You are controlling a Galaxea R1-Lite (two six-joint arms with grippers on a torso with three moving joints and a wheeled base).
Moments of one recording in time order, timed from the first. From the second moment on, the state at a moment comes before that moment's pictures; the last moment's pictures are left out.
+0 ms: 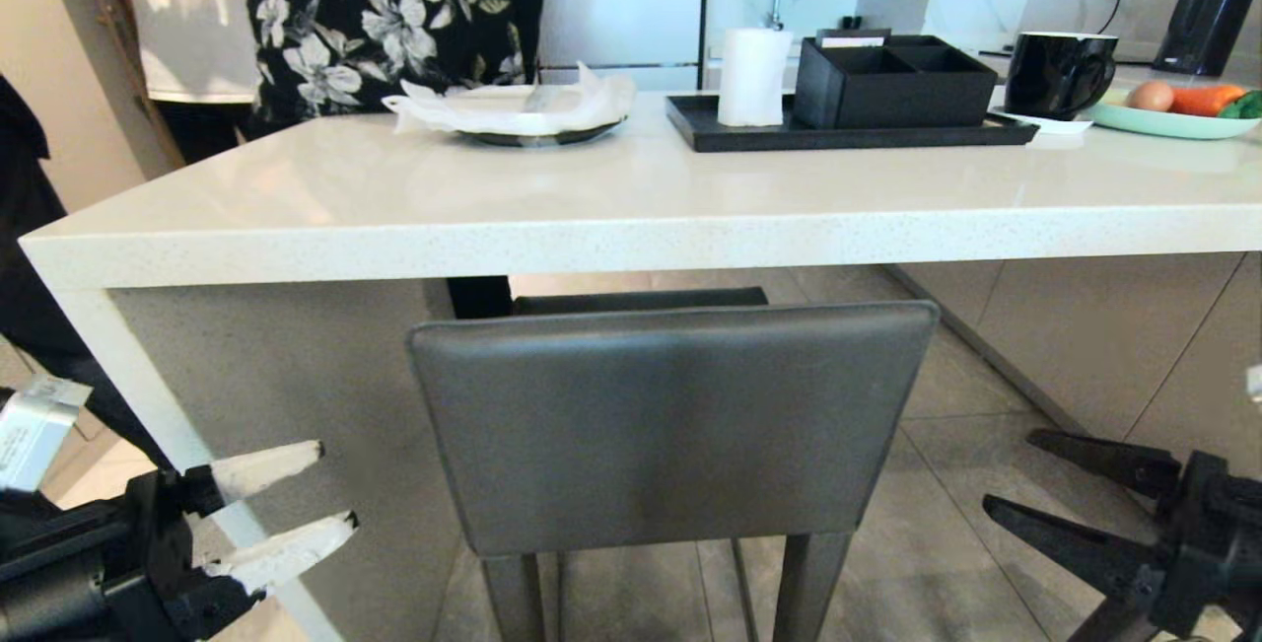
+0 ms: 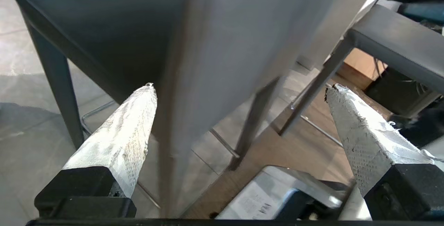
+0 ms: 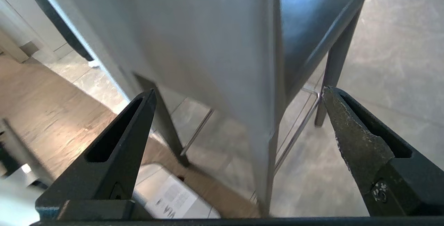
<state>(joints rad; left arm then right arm) 0.09 1.28 -0.12 -1.07 -0.96 -0.15 0.08 1.17 -0.21 -0.77 0.63 -0.02</state>
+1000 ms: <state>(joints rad) -0.03 1.88 -0.26 -1.52 -1.00 -0.15 0.16 1.64 -0.34 -1.16 0.75 -0.03</state>
